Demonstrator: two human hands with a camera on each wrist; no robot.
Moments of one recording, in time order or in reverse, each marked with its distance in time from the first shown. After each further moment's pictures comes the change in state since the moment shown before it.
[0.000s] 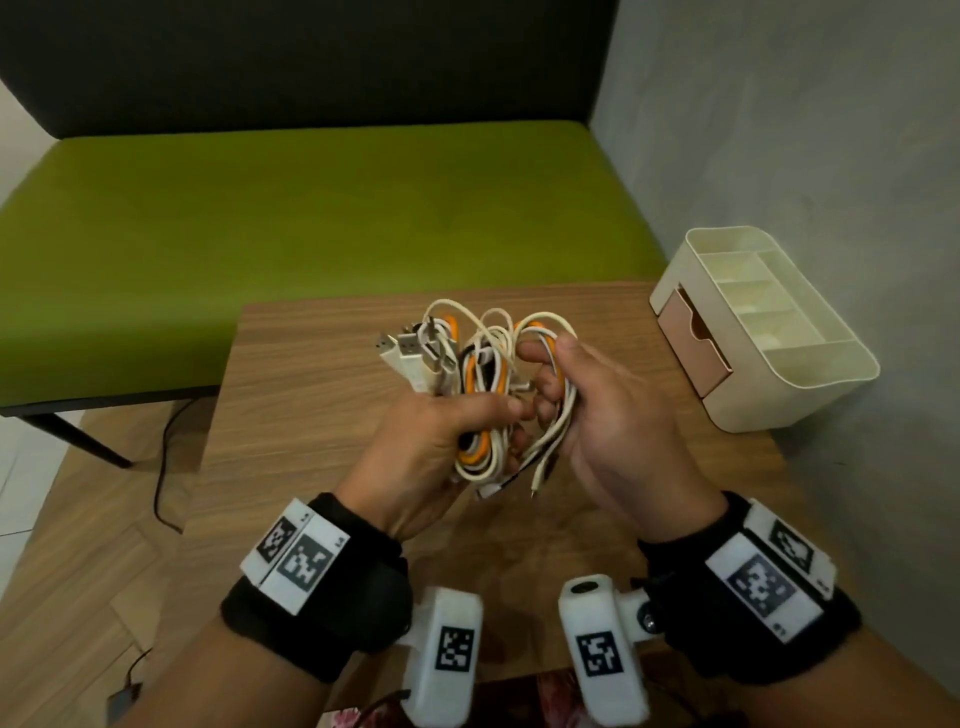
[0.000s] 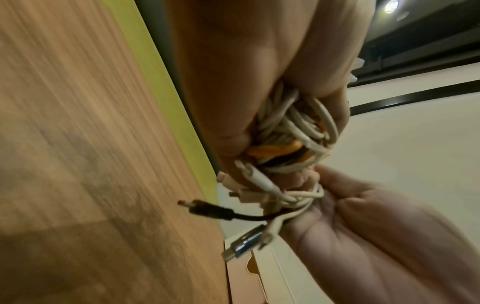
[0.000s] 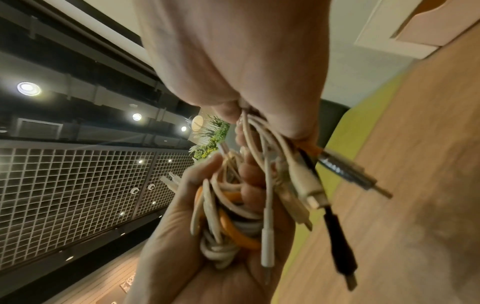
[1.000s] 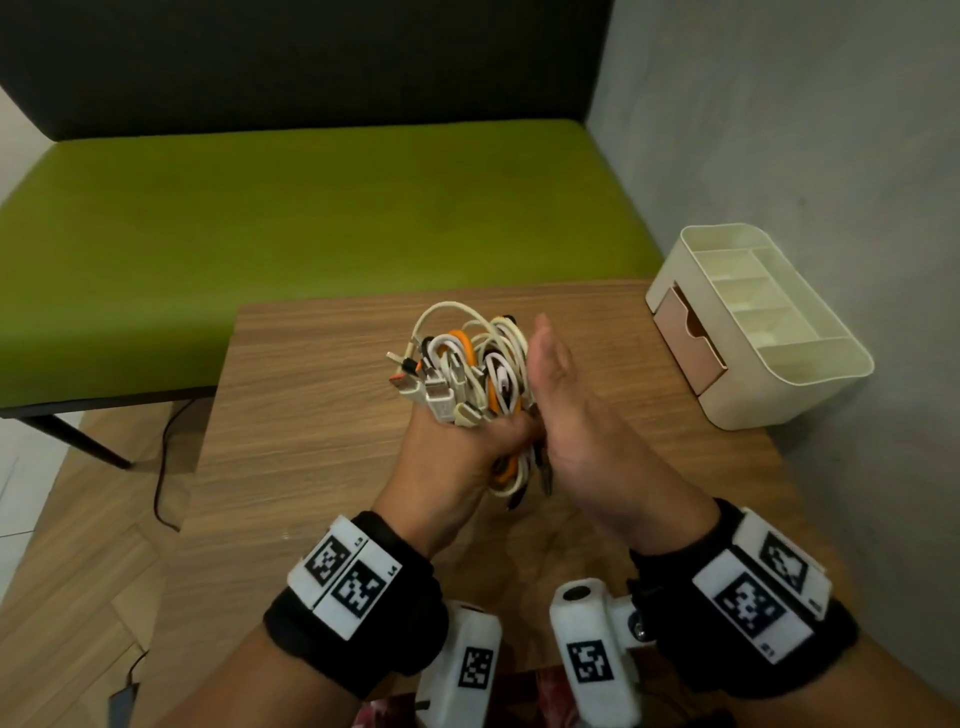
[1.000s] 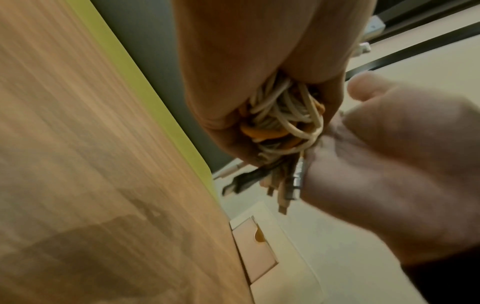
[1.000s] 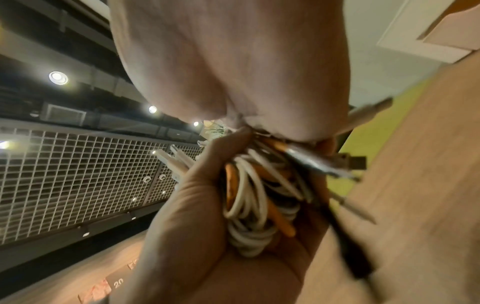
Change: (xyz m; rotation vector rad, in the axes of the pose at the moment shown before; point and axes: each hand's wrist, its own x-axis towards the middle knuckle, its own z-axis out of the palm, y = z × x) left_hand 0.001 -0.017 0.013 0.246 0.070 0.350; right_hand -0.027 -0.025 0.015 -0.531 -0.287 -0.039
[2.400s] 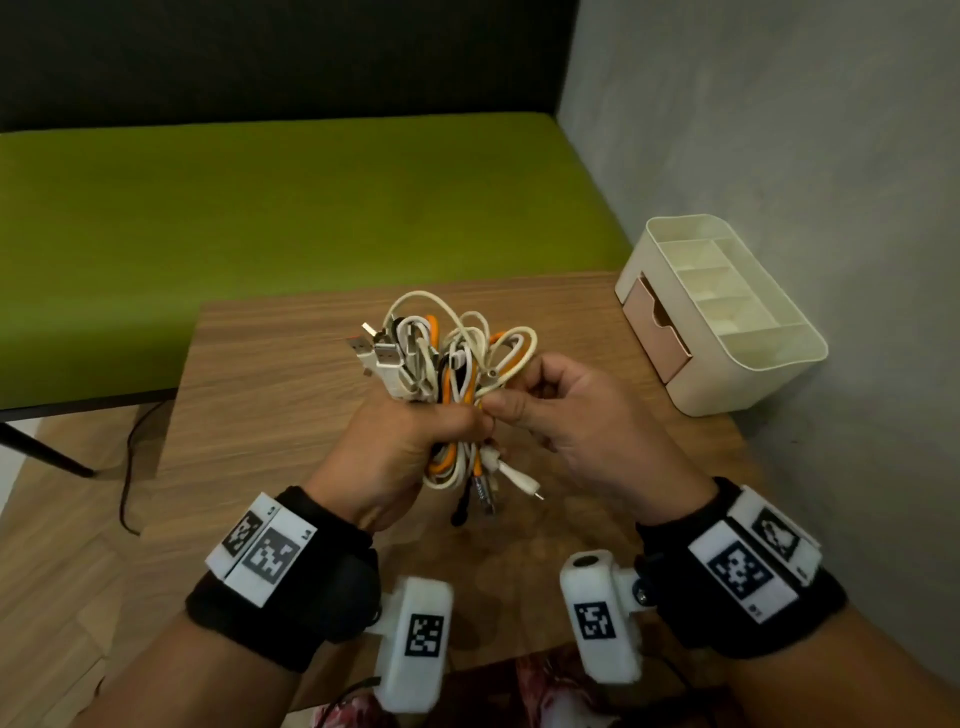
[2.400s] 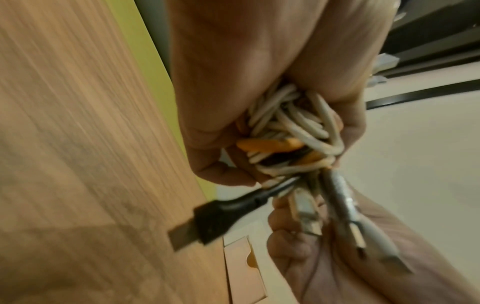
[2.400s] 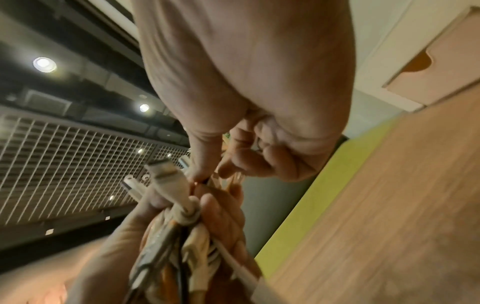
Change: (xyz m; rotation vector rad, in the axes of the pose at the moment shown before) left_hand 0.006 0.007 -0.016 -0.094 -0.119 -0.276; right_hand -0.002 0.022 -0.029 0.133 0.173 0.096
